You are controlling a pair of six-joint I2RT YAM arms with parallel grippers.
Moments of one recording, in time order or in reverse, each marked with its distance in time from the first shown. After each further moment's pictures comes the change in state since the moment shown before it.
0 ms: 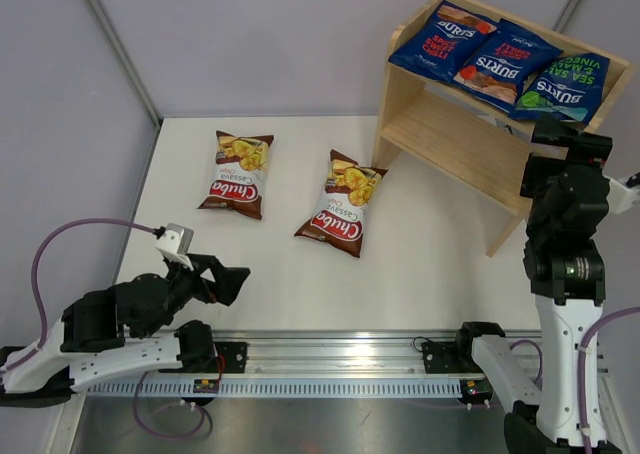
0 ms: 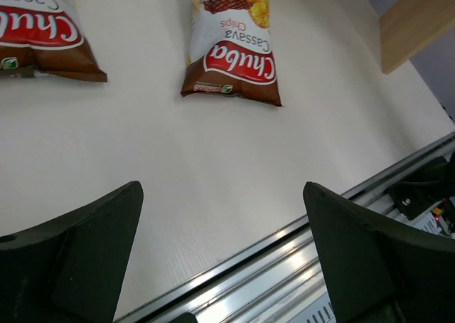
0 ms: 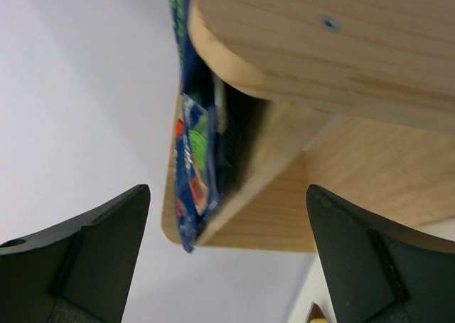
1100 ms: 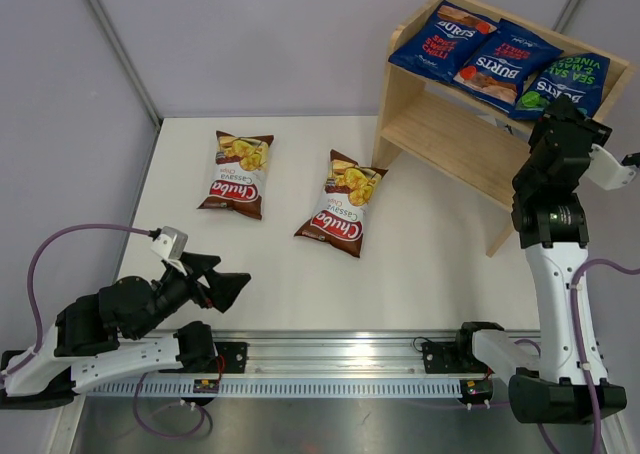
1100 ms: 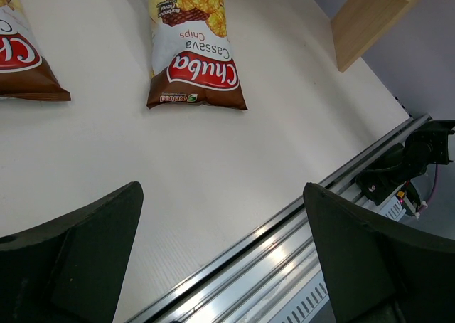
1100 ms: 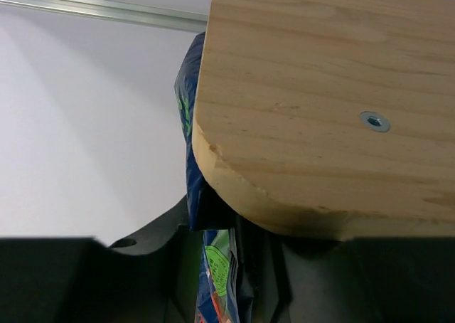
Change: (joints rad) left arm 0.003 -0.047 -0.003 0.052 0.088 0.057; right arm 0.013 0.194 -0.002 0.240 0.271 0.068
